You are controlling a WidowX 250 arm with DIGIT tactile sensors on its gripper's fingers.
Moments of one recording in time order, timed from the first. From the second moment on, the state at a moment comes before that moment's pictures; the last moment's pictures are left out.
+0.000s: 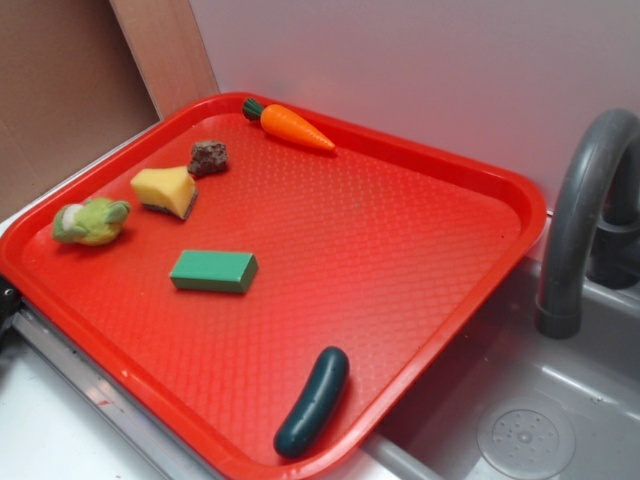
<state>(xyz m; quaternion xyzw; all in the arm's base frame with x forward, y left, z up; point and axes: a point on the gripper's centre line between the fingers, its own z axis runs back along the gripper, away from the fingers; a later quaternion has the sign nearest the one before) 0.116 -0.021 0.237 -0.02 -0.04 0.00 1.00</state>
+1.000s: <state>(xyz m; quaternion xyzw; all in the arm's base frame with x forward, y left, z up) 0.122 -0.039 0.232 0.01 -0.08 -0.18 0.98</state>
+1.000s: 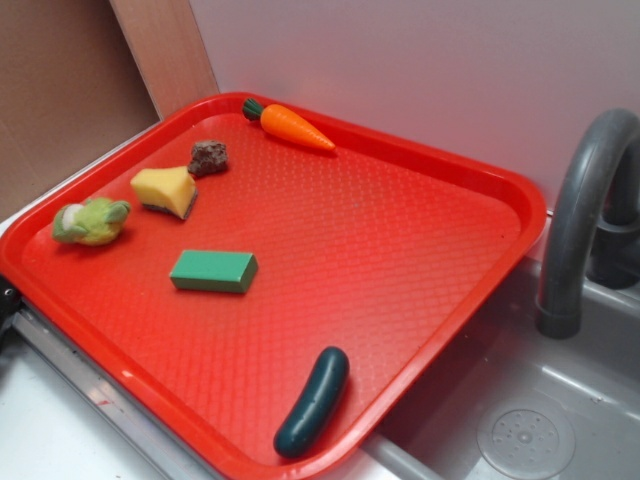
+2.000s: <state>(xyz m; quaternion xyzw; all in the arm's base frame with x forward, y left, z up) 0.162 -0.121 0.179 0.03 -0.07 -0.43 0.90</state>
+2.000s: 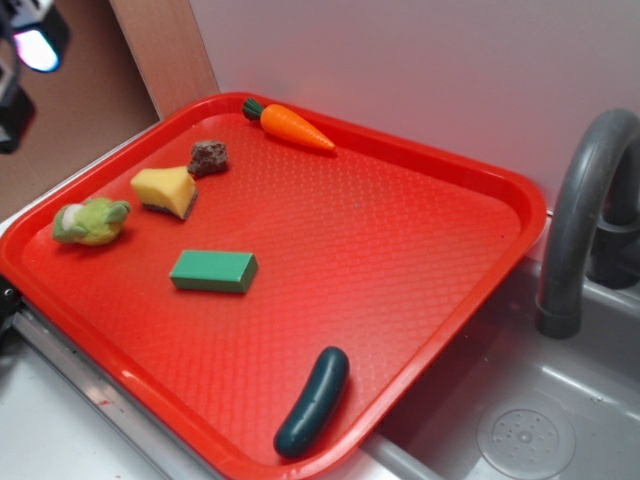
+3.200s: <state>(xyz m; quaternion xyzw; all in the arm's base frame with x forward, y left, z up) 0.170 -0.155 0.041 0.00 0.06 -0.49 0.87</state>
